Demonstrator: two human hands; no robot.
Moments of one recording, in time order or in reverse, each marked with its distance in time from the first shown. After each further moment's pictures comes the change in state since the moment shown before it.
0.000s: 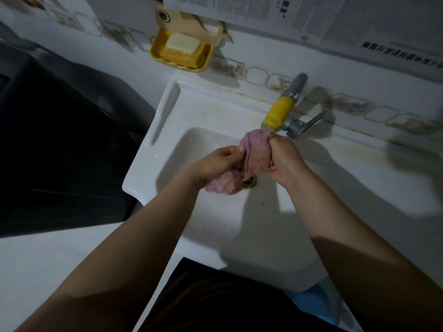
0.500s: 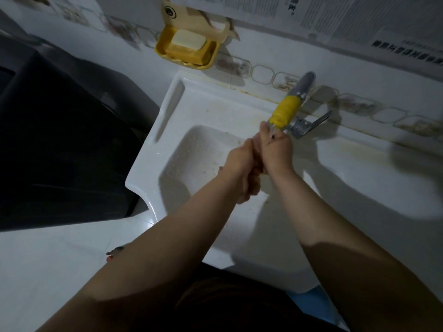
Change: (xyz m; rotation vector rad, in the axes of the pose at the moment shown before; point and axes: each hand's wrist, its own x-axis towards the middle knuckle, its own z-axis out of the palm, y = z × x) left_hand 0.001 0.031 0.057 -0.443 0.440 -0.279; right_hand 0.013 0.014 0.024 -0.546 0.391 -0.313
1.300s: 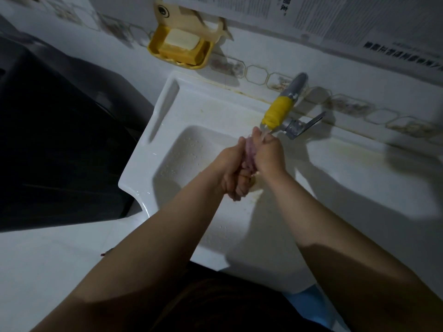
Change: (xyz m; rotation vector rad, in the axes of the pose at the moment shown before) left_hand 0.015 -0.001 -0.008 -0.030 -0.201 -0.115; right_hand 0.002 0.008 -0.002 0.000 -0.120 0.074
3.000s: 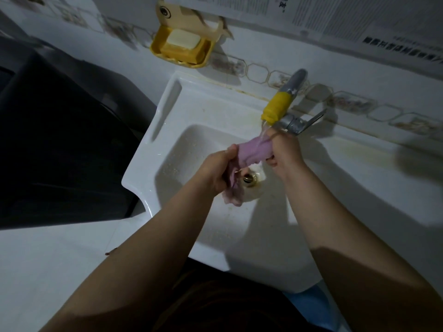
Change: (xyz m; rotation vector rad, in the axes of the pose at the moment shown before) left_hand -0.006 -0.012 -0.021 -0.141 0.108 0.106; right_hand 0.003 -0.011 -0.033 0.363 -0.020 0.274
